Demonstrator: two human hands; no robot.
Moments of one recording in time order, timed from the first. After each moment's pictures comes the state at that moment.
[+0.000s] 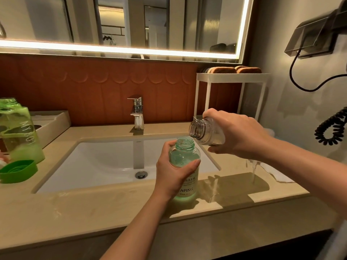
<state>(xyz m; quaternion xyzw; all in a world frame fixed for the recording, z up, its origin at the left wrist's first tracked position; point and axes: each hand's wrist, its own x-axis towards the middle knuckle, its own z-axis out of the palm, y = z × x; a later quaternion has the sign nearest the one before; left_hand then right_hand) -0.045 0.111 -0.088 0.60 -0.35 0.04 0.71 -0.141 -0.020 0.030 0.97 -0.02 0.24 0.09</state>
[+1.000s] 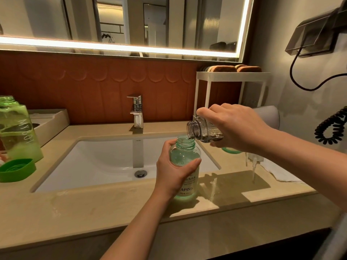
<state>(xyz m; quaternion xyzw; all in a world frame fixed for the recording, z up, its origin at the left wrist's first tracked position) -0.047 0.112 -0.086 0.60 -0.35 0.04 0.71 -0.134 -0.017 0.042 0.94 0.03 0.24 0.26</state>
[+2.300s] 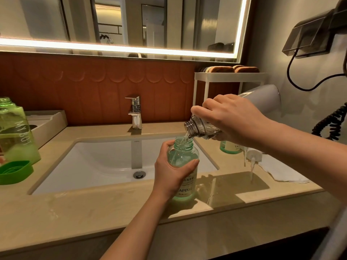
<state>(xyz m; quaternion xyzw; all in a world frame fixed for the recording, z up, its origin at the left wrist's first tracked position) -0.048 0.112 -0.085 0.61 -0.35 0.05 0.71 -0.133 -0.015 0.057 0.90 0.06 0.22 0.36</state>
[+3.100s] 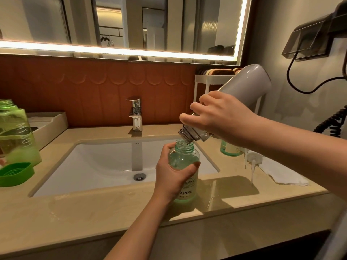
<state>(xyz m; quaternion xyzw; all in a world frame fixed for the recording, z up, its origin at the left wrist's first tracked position) -0.048 0.112 -0.085 0.60 -0.35 0.03 0.72 -0.124 0.001 0.065 0.85 0.11 0.20 0.47</state>
